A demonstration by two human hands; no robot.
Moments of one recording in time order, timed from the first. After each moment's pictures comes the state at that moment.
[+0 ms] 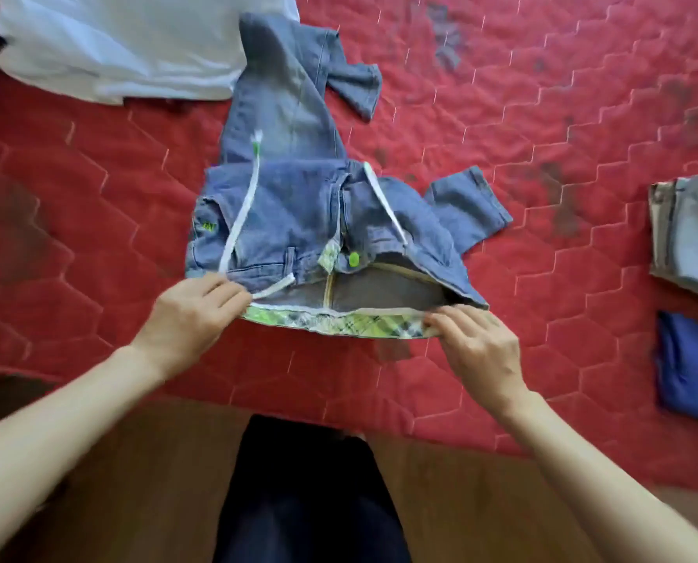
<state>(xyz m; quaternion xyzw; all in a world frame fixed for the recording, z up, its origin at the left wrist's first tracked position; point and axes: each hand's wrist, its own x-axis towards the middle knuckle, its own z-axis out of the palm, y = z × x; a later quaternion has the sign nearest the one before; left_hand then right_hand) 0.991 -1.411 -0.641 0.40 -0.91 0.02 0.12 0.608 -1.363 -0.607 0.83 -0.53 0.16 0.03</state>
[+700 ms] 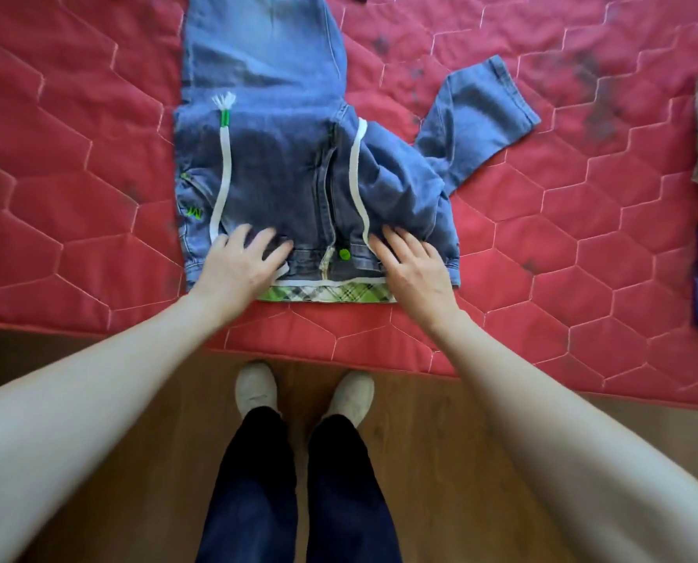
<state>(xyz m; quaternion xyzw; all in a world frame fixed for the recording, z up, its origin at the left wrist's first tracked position) 0.948 -1.379 -0.745 0.42 -0.90 0.05 0.08 0.667 -1.346 -0.724 0.82 -0.57 0.01 0.01</state>
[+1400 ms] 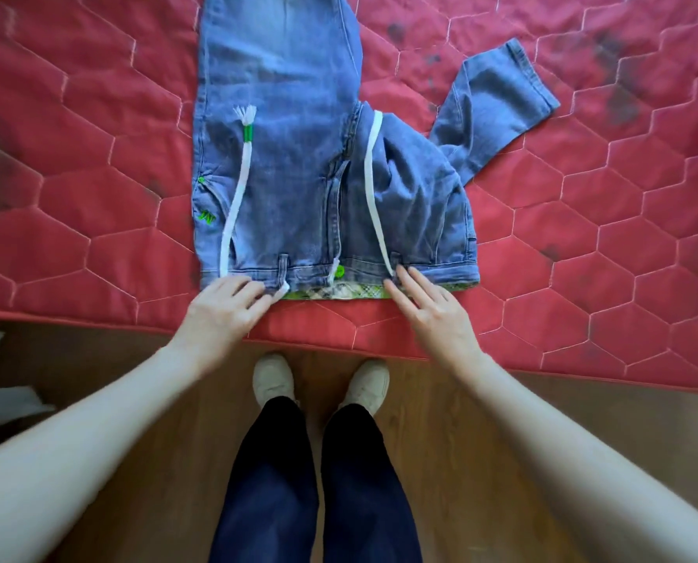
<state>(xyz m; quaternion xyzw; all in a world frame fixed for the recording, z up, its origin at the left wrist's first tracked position) 0.992 -1.319 -0.714 0.38 -0.92 -0.03 0.10 0.669 -1.275 -0.727 0.84 -0.54 -0.02 -0.03</state>
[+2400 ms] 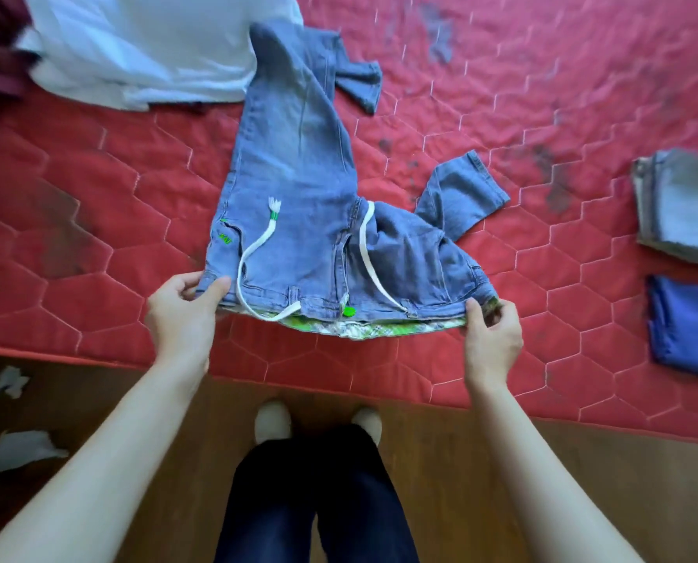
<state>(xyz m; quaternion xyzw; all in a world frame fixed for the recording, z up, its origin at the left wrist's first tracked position) 0.999 -1.369 -0.601 0.78 -0.26 -0.41 0.39 0.665 -1.315 -0.601 0.28 -0.86 0.37 -0.20</state>
